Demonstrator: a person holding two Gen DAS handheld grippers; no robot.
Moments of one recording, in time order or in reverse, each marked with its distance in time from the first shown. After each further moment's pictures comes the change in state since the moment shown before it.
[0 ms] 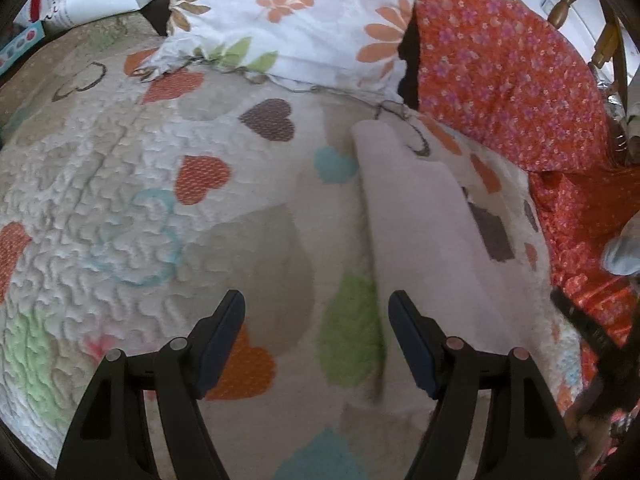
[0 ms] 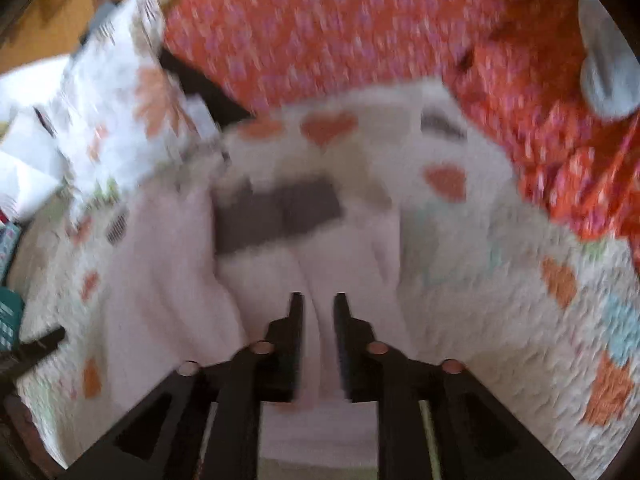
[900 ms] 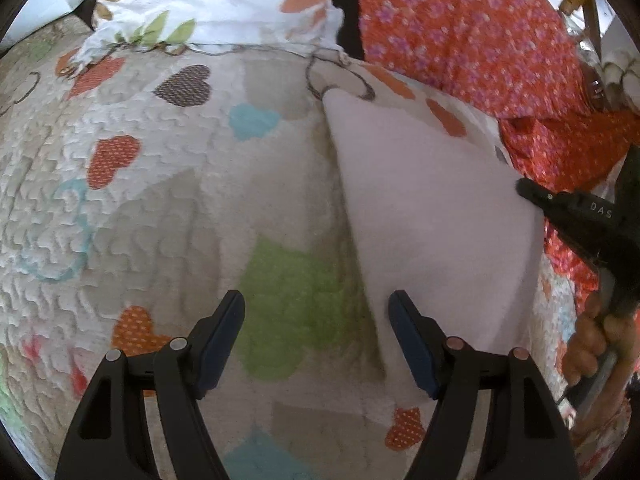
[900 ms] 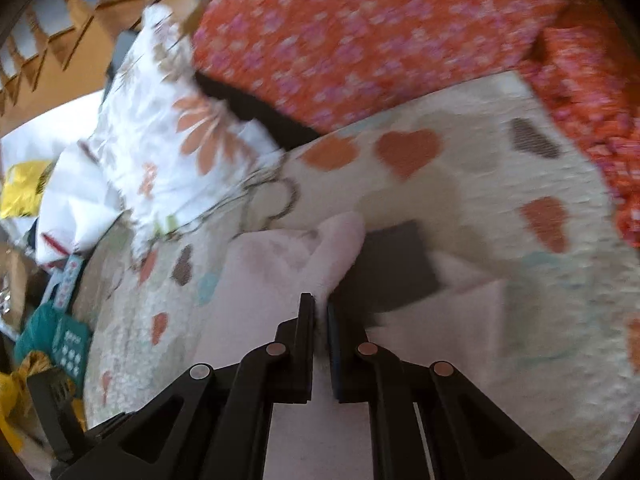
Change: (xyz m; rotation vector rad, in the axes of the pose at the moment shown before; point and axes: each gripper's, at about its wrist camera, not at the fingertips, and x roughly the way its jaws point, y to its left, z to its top) left arm 0.038 -0.052 -0.019 0.124 0.109 -0.086; right arm 0.045 -0.007 0.056 0.076 0.064 0.259
